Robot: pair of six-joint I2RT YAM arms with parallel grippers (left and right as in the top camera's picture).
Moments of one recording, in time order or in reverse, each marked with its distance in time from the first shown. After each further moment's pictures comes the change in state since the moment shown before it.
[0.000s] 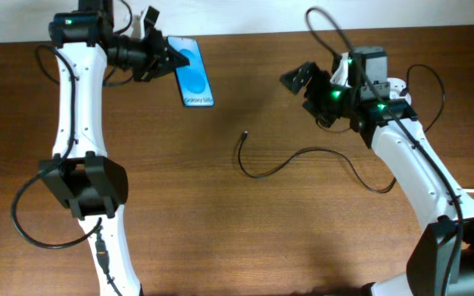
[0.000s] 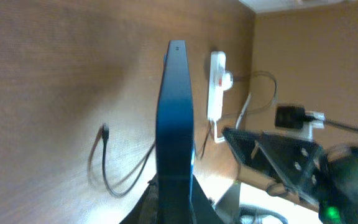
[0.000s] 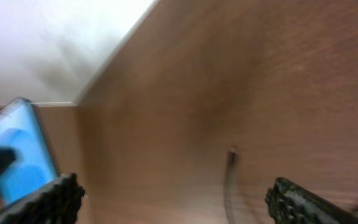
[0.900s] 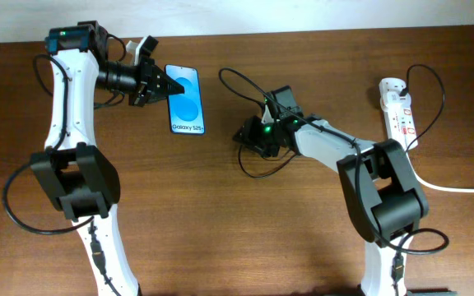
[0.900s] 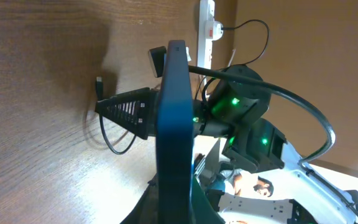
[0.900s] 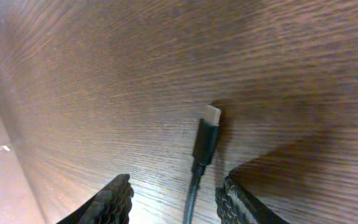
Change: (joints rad) left arm 0.062 0.000 -0.194 -0.187 0.127 0.333; right arm 0.262 0.439 0.001 0.185 -0.001 0.026
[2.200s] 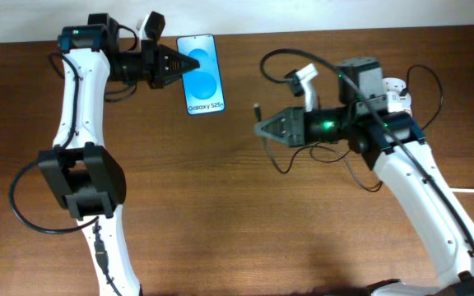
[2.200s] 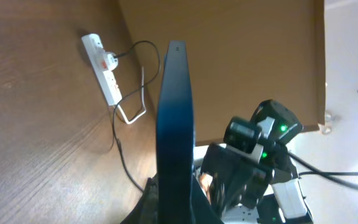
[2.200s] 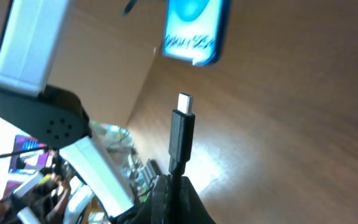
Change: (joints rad) left arm -0.050 0.000 -0.003 0.173 0.426 0.065; right arm -0.126 -0.619 0.002 -0.385 -0.507 -0.498
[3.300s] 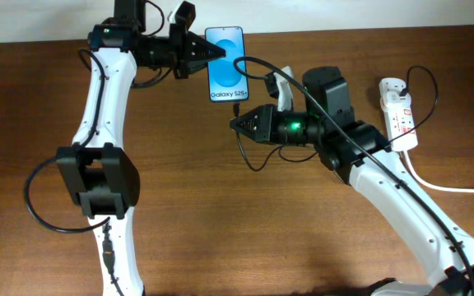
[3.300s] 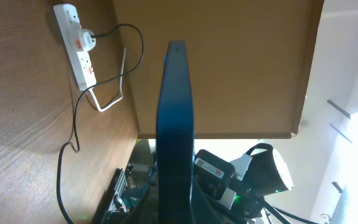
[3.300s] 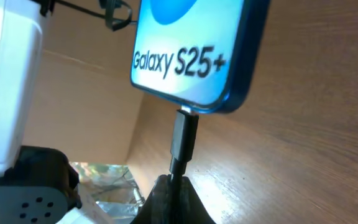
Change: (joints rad) left arm -0.108 0.000 -0.004 0.393 0.016 -0.564; right arm 0.131 0.013 -0.095 0.337 0.223 0.360
